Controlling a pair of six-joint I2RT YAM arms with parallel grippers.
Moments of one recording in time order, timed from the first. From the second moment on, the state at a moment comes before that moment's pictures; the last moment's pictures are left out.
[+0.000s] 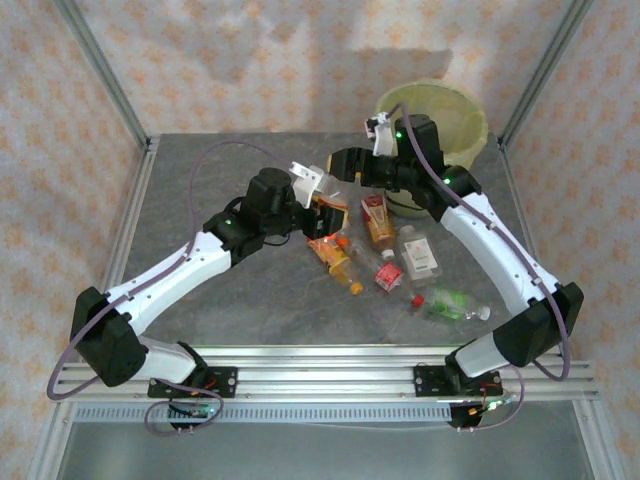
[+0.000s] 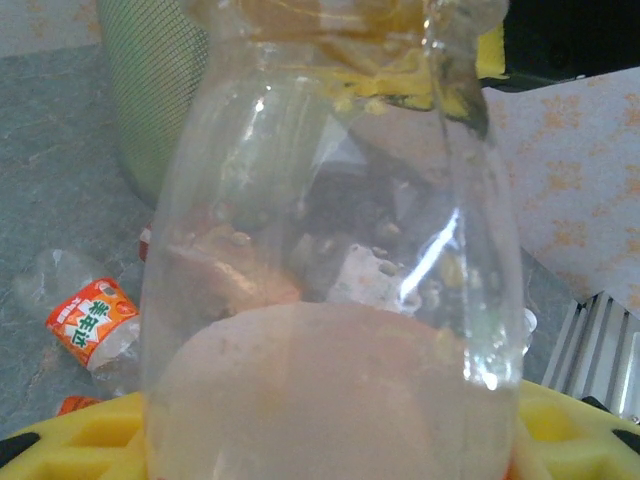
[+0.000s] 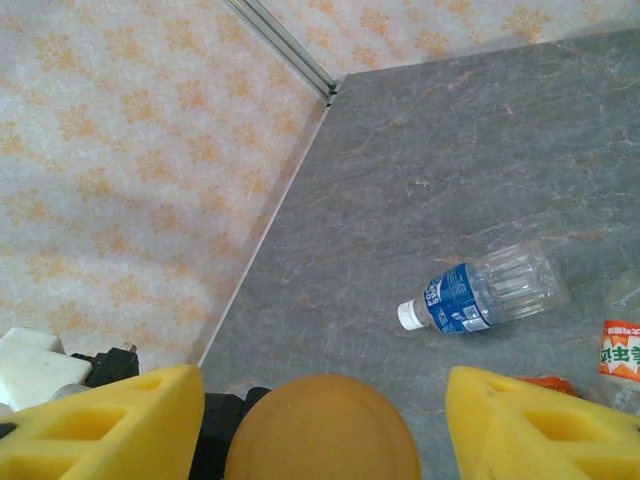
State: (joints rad) left arm -0.63 1.38 1.18 -0.24 0.30 -0.27; right arm 0.49 1.47 1.55 -0.54 -0.46 0.54
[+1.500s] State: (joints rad) left arm -0.63 1.35 1.18 -0.21 0.27 -0.26; right arm 0.51 1.47 1.52 -0.54 -0.46 0.51
